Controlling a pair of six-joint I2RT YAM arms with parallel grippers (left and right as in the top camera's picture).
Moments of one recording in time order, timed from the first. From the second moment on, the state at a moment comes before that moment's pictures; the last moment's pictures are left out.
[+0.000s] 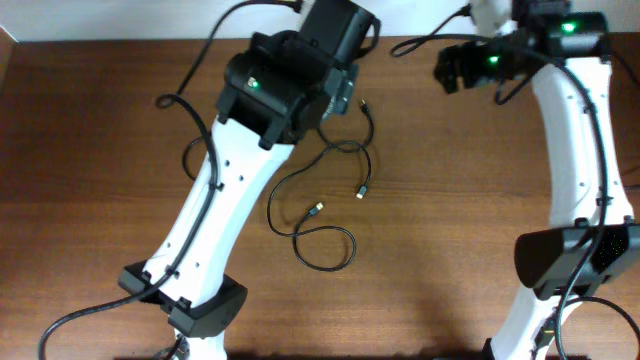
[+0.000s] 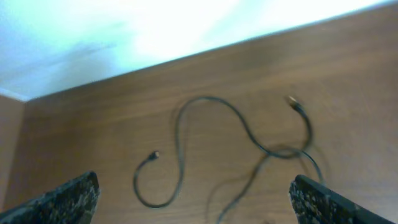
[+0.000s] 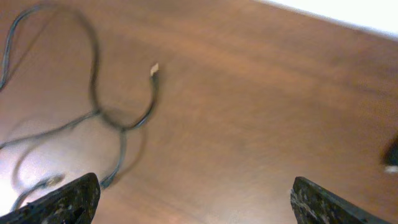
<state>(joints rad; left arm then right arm) -0.61 1.96 2.52 -1.45 -0.51 -0.16 0.06 2.02 2.24 -1.27 -0.21 -0.22</state>
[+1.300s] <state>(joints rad) -0.09 1.93 2.52 -1.51 -0.54 -0.33 0.82 2.03 1.70 -1.15 -0.20 -0.67</state>
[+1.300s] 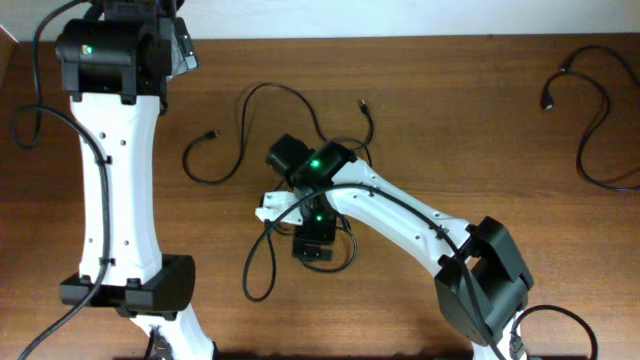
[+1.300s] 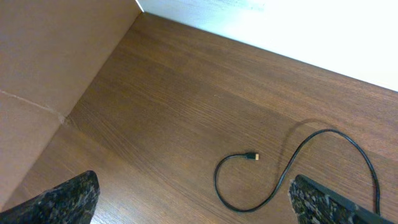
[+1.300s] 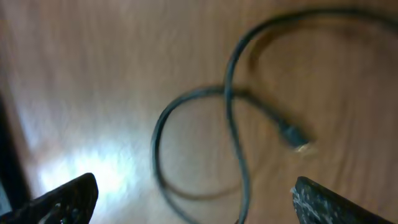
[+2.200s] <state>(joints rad) -0.09 1.93 2.52 -1.53 -0.53 -0.33 0.79 2.14 1.73 -1.02 -0.14 -0.51</state>
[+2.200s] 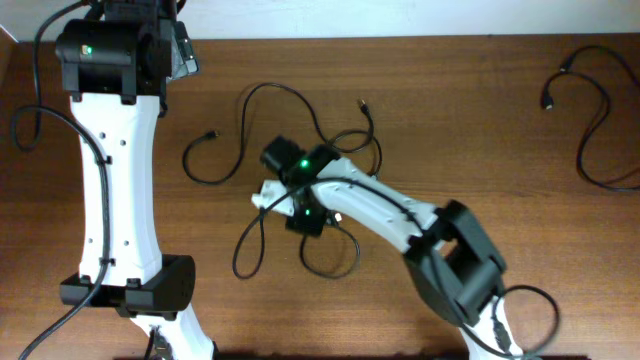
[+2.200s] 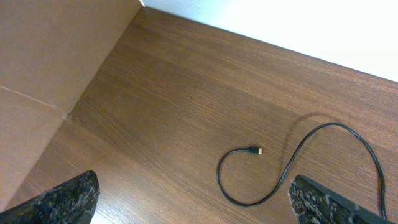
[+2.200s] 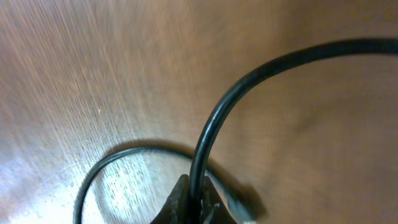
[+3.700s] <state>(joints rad) -0.09 1.93 2.52 -1.55 -0.53 -0.33 -0.55 2.30 2.00 -1.51 0.52 1.48</state>
